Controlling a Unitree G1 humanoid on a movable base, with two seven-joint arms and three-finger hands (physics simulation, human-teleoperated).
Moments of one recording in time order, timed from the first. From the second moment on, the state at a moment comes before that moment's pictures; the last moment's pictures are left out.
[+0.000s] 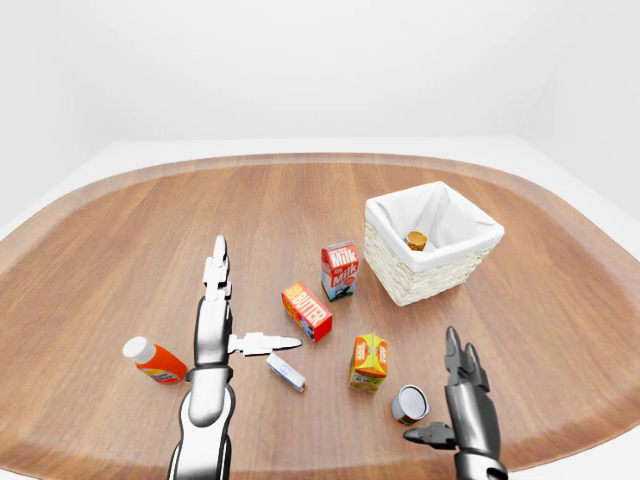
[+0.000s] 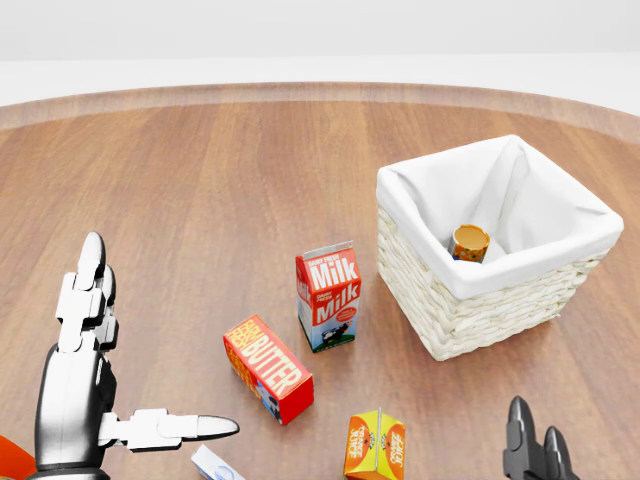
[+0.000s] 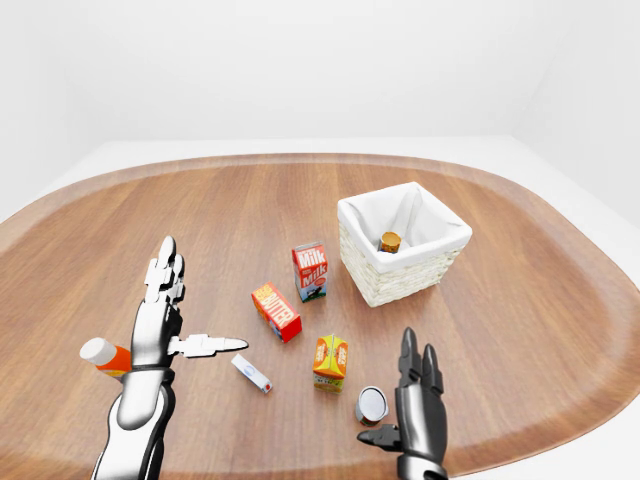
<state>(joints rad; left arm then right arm) 0.16 0.01 0.00 -0.30 0.21 -0.09 0.04 0.54 -0.03 0.04 -0.09 -0.79 -0.09 -0.37</state>
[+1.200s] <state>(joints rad) 0.16 0.01 0.00 -0.30 0.21 -0.09 0.04 0.47 -0.09 0.13 0.08 -0.92 -0.09 -0.52</state>
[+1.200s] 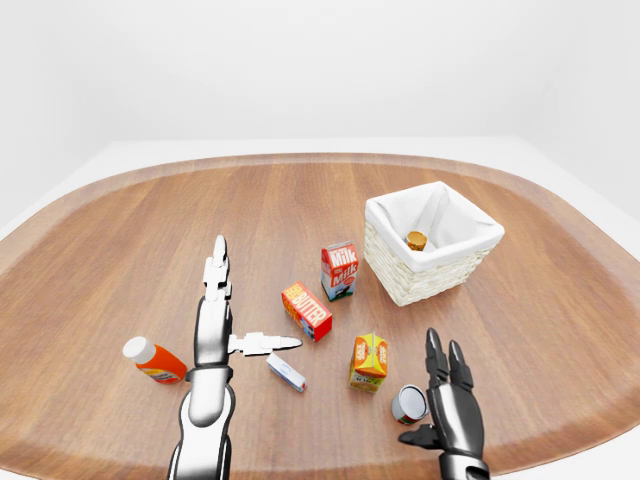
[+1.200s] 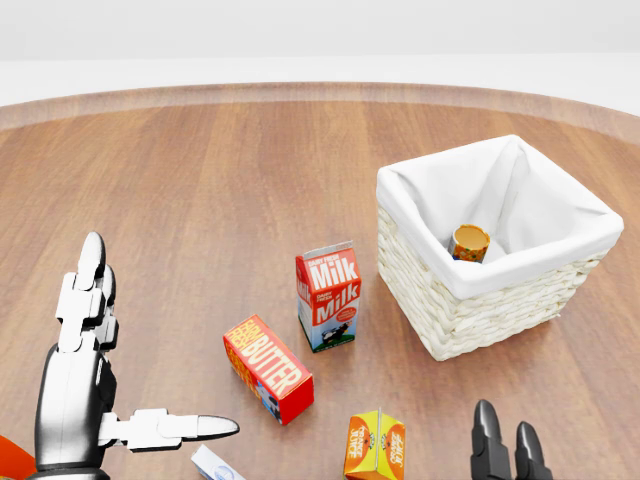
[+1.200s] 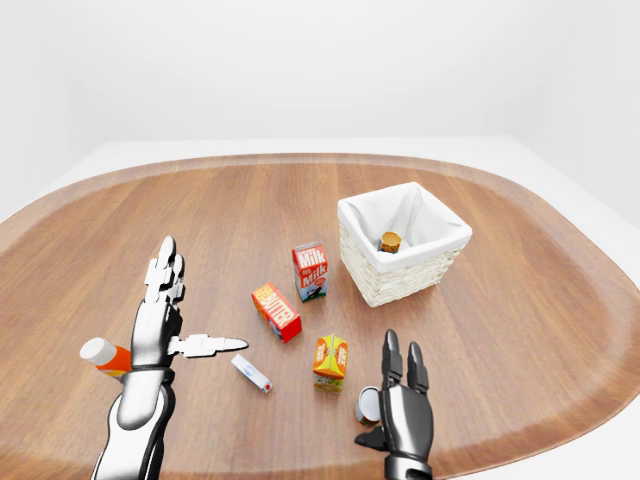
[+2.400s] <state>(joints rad) 0.16 0.01 0.00 -0.30 0.21 -0.09 0.04 0.39 -0.13 0.22 0.25 -1.01 -0.09 -0.52</state>
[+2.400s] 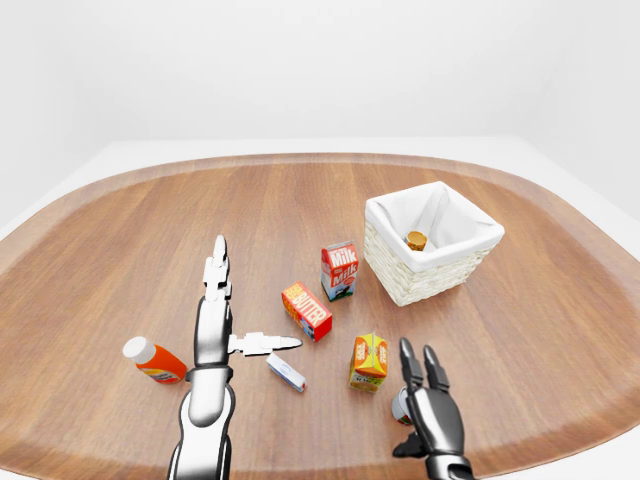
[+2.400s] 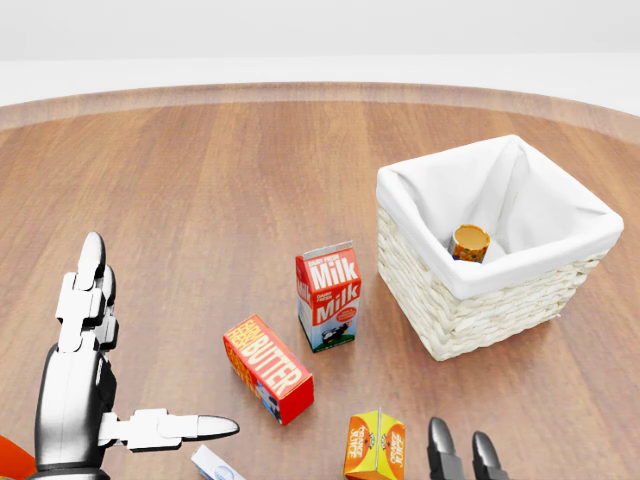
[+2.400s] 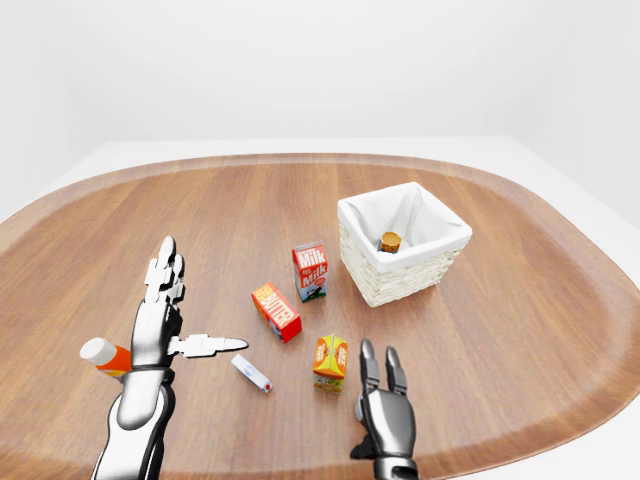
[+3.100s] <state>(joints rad) 0.16 0.01 0.00 -0.30 0.21 -0.09 0.04 0.37 -0.13 0.22 0.33 -1.03 -0.09 -0.52</state>
